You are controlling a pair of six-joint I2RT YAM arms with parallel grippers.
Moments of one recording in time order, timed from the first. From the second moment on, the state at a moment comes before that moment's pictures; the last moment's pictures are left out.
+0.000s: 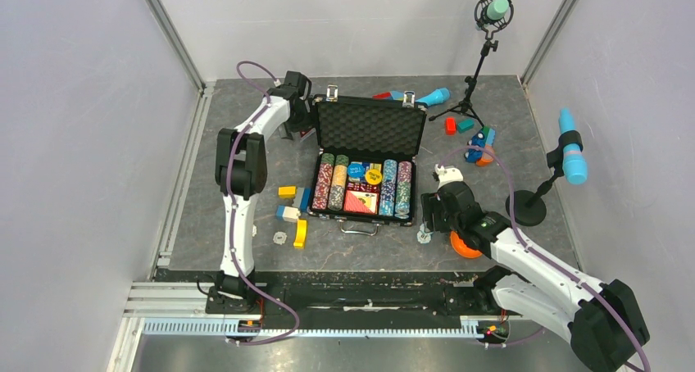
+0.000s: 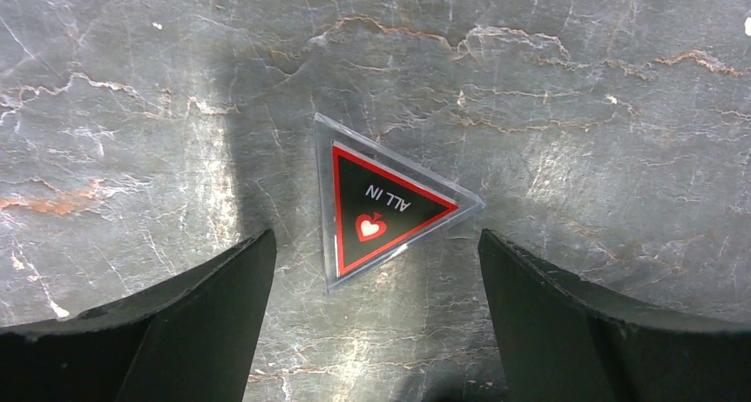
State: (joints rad) left arm -0.23 2.35 1.98 -0.72 -0.11 -0.49; right arm 0.57 0.92 0.46 -0.38 0.22 0.30
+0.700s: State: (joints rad) left arm -0.23 2.36 1.99 -0.73 -0.14 -0.48; right arm 0.57 0.92 0.46 -0.38 0.22 0.30
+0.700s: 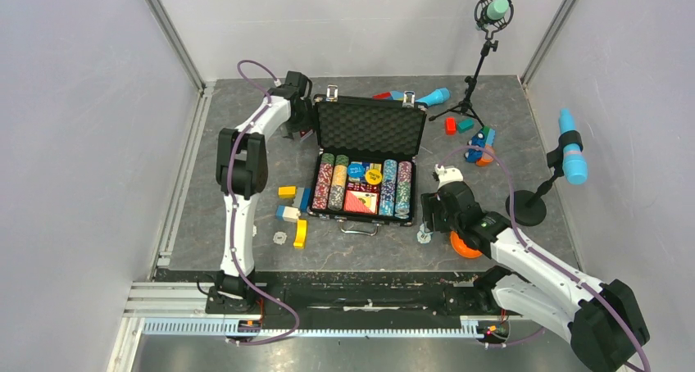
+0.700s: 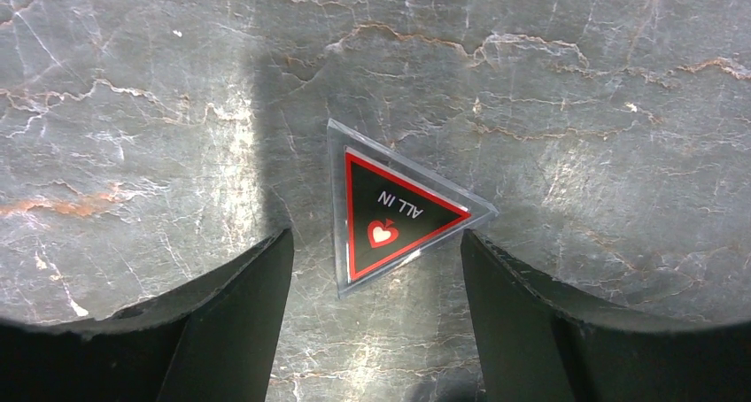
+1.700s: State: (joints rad) left arm -0.17 2.34 1.96 -0.76 -0.23 -0.47; right arm 0.57 0.92 0.46 -0.38 0.21 0.30
